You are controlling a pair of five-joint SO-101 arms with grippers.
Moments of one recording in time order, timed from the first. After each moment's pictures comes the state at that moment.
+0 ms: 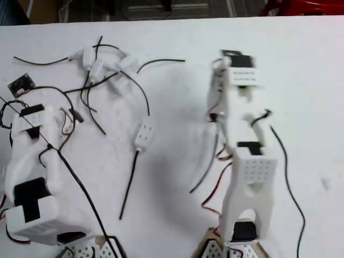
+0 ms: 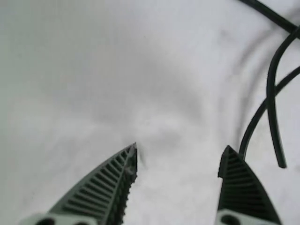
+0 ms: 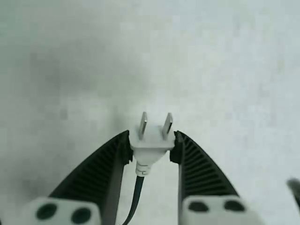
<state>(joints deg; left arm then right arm) -26.4 2.9 29.4 51.0 23.2 -8.1 37.0 -35.0 97.8 -3.8</state>
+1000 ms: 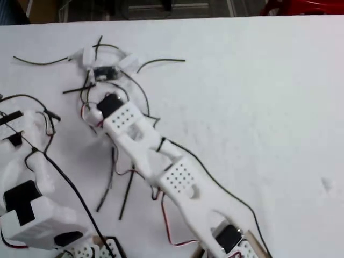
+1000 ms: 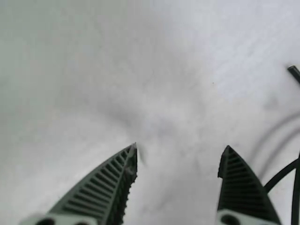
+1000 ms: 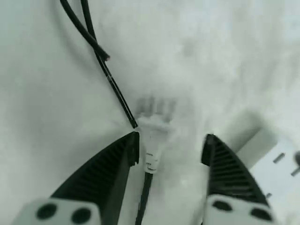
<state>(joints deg) -34.3 2.9 29.5 48.7 31.3 -47.1 66.2 -77.5 93.5 -32.0</state>
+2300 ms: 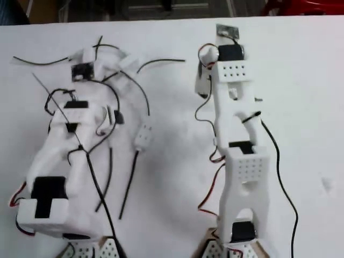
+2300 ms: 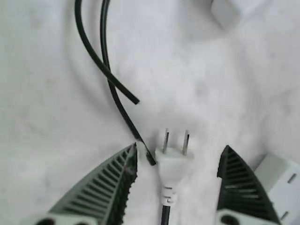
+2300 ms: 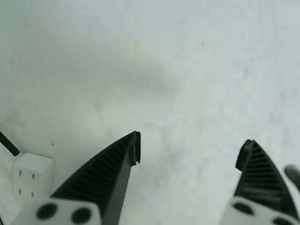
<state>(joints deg) -7.1 2.9 30.8 49.0 9.6 -8.6 40.6 -49.6 97.5 -12.6</state>
